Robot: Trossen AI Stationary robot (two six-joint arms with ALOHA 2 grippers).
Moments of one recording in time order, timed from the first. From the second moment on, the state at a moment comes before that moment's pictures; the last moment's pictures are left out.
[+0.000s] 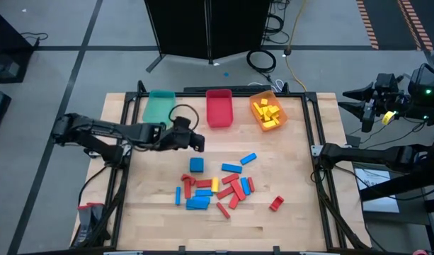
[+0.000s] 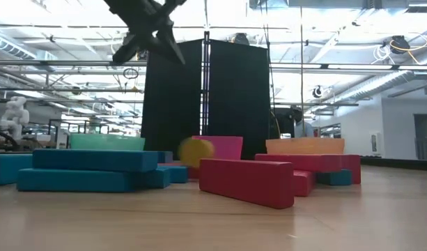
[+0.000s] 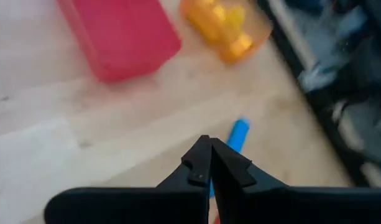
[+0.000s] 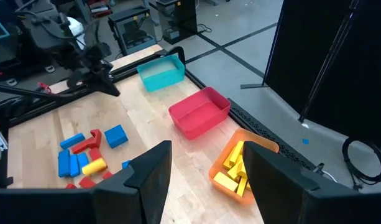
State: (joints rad) left arm -0.05 1.34 1.04 -0.46 -0.38 -1.07; right arm -0.57 0.89 1.99 -1.57 -0.05 0.11
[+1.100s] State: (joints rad) left arm -0.13 1.64 1.20 -0.36 0.12 0.68; right arm -0.57 0.89 1.69 -1.53 -0.21 0.15
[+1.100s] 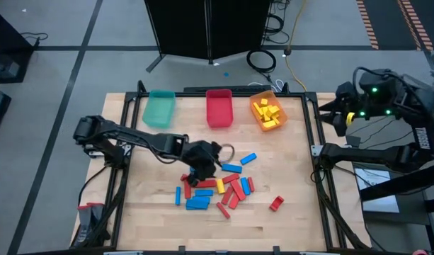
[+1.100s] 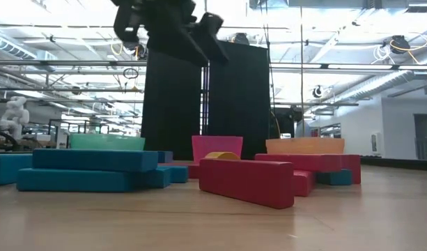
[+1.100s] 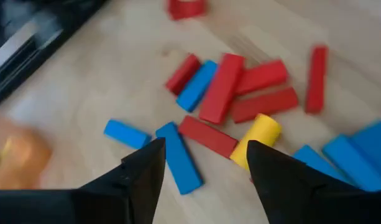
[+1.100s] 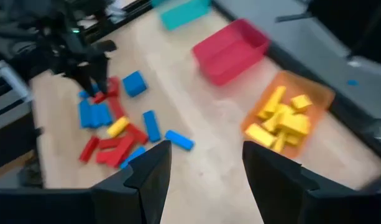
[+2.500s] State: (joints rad) left arm -0.19 2.07 1.50 -0.60 0.07 1.16; right arm -0.57 0.79 1.67 -1.52 -0.24 0.17
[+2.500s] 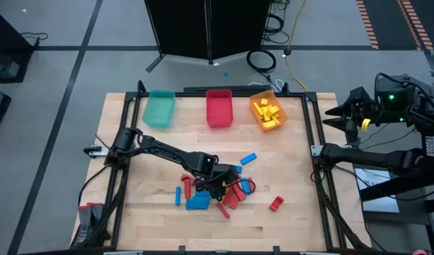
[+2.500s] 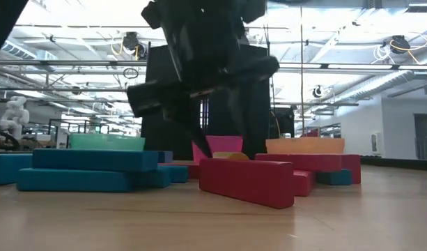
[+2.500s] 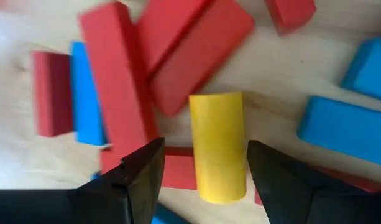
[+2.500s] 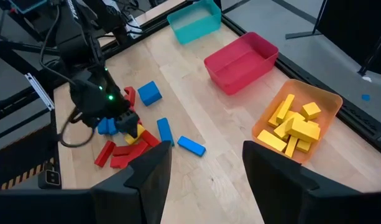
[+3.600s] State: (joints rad) left arm -0.19 2.14 1.52 -0.61 0.12 1.06; right arm -0.57 0.79 1.67 -1.52 -0.24 0.16
